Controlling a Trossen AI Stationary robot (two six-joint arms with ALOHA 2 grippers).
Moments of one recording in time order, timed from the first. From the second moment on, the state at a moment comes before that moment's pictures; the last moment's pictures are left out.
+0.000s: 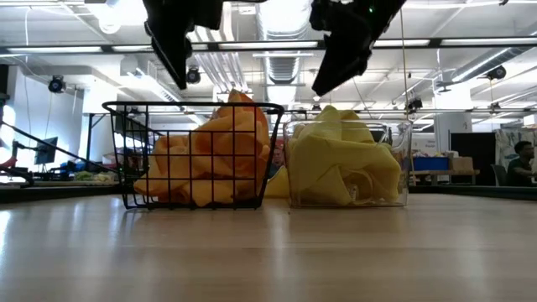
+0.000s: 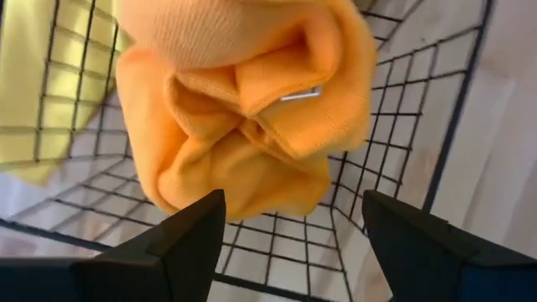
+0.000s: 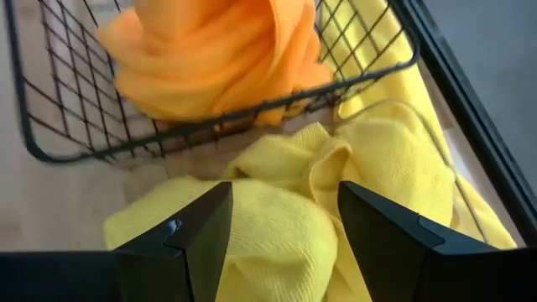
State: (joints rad) left arm 0.04 1.52 1.45 -1.22 -0.09 -0.24; right arm -0.05 1.47 1.19 -0.58 0.23 0.11
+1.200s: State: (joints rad) left arm 0.45 1.39 1.34 -0.64 -0.07 0.51; right arm -0.03 1.47 1.04 -0.30 0.07 0.02
